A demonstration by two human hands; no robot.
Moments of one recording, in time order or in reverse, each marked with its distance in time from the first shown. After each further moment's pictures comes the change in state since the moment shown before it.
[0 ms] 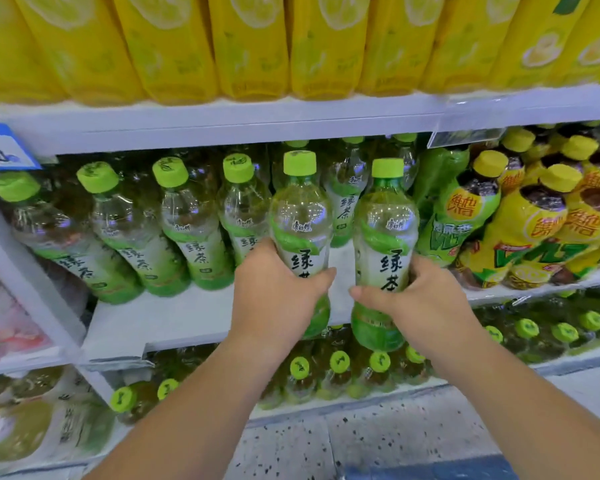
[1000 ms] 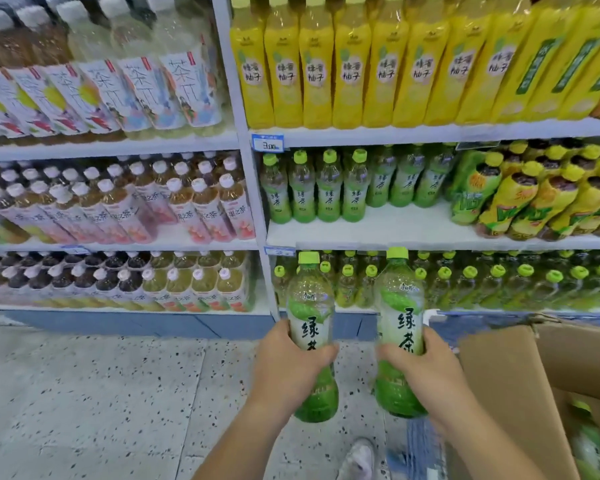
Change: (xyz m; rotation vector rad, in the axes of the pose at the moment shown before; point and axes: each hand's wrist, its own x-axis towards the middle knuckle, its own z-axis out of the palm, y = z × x) left_hand -0.321 0.034 -0.212 -0.073 -0.036 -0.510; right_hand -0.343 -0.046 0.006 0.091 -0.186 0.295
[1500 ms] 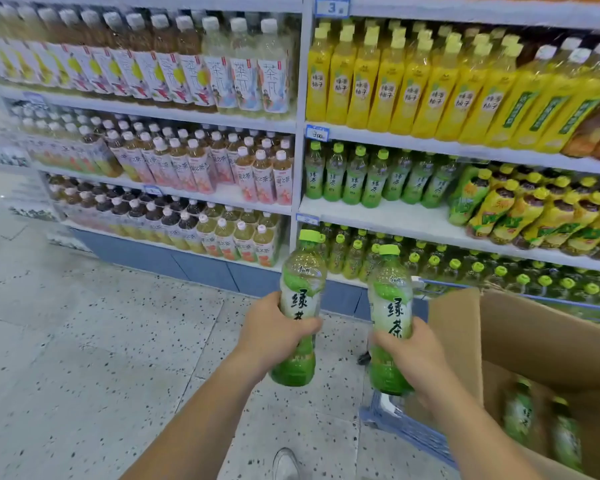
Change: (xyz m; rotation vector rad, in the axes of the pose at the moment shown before) left_hand -0.189 -0.010 -0.058 -0.071 0.056 -0.004; right_hand -0.156 0.021 -0.047 -0.198 -0.114 -0.102
